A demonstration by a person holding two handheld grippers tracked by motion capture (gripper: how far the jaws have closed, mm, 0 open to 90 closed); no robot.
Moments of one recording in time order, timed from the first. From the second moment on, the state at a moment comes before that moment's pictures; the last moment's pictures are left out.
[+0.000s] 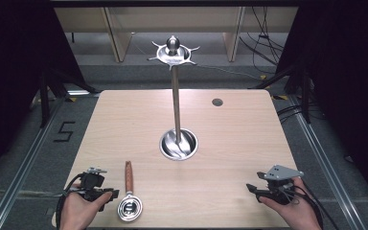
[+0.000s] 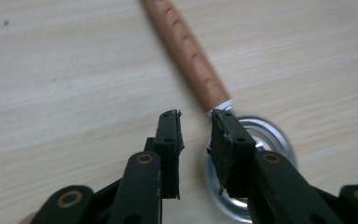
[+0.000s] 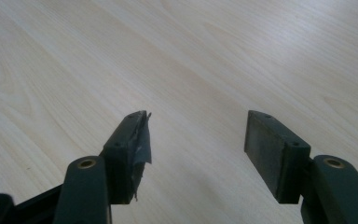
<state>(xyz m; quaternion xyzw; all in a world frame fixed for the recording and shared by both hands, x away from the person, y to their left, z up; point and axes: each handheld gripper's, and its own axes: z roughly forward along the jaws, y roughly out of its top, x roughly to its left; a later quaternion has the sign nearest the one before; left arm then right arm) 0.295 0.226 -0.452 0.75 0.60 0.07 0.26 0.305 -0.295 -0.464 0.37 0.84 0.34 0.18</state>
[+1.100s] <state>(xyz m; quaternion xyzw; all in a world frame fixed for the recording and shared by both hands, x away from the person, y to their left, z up) 0.371 0.161 -0.458 0.83 0.53 0.05 0.19 0.304 -0.298 -0.466 0.37 0.84 0.35 0.18</state>
